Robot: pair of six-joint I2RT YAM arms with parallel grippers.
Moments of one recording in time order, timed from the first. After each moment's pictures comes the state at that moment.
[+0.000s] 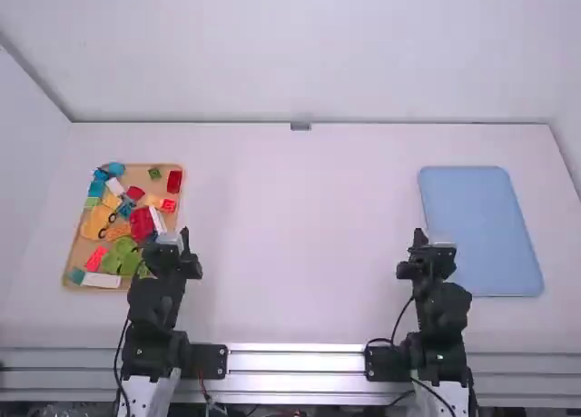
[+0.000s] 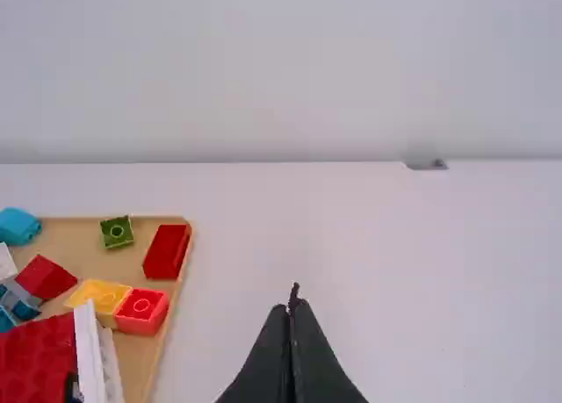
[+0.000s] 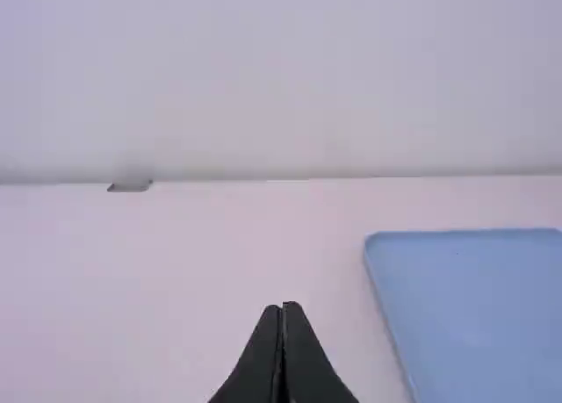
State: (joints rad) left arm 0.00 0.01 0.01 -0.10 0.00 0.00; right arm 0.00 0.01 0.01 -0.10 -0.02 0.00
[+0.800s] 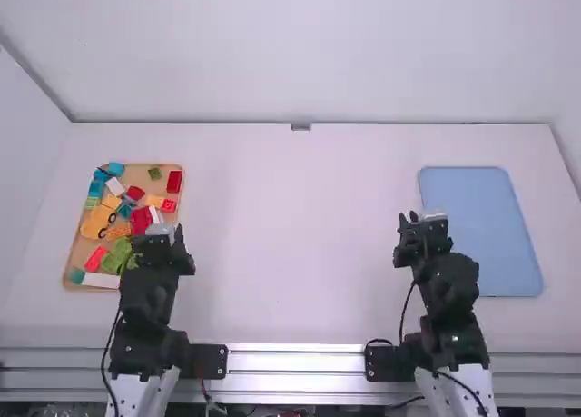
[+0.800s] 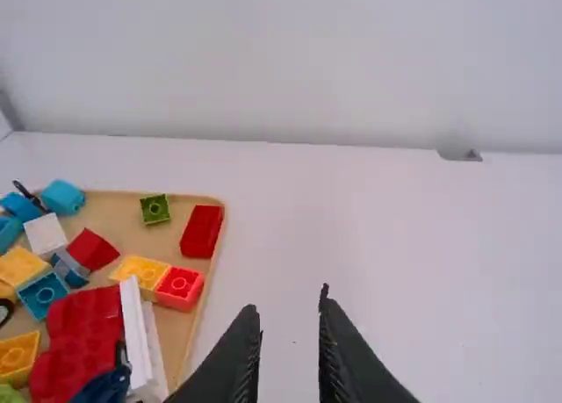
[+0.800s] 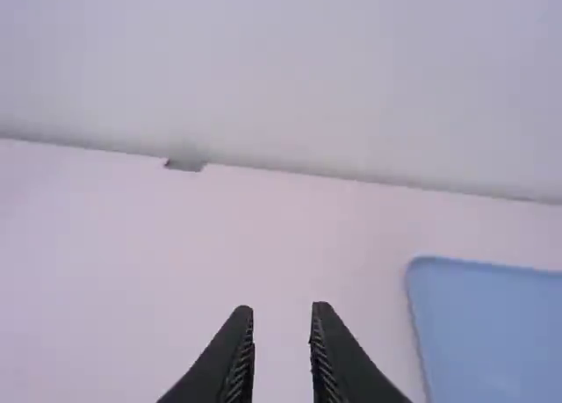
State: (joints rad) left arm 0.00 0.15 0.19 -0.24 -0.09 -0.04; right arm 0.11 0.39 0.33 -0.16 -0.07 -0.10
